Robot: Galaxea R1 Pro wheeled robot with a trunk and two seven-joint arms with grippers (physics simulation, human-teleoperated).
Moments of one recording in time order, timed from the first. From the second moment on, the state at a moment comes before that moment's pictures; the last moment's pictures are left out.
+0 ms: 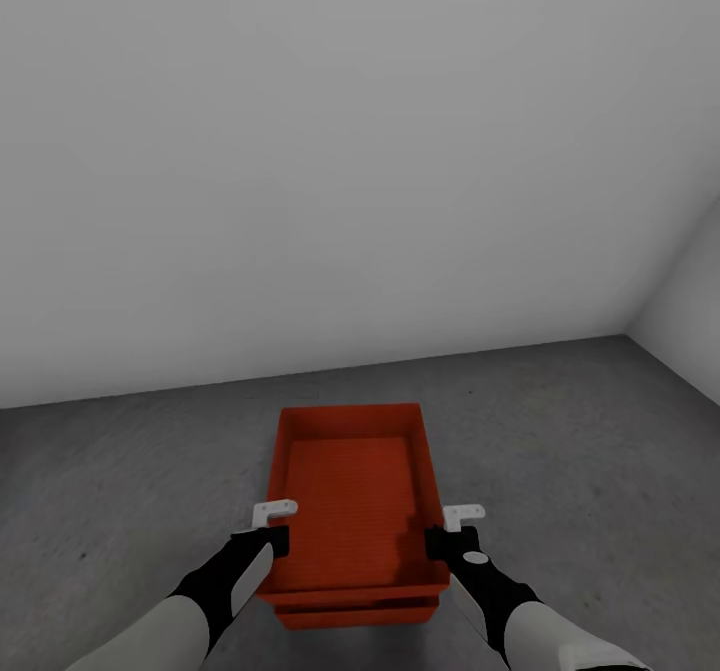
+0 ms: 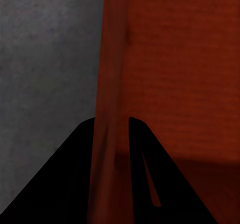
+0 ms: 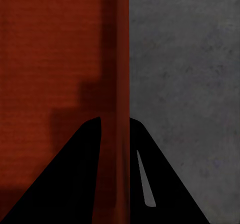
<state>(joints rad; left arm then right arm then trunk) -0.64 -0.07 -0.27 -0.41 0.39 0.28 0.30 -0.67 0.11 0.02 -0.19 0.06 -0.09 -0.11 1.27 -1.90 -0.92</state>
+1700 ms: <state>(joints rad) -0.64 -0.07 -0.27 -0.41 0.39 0.29 0.30 -0.67 0.11 0.03 -0.19 0.05 -0.09 -0.12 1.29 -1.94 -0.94</state>
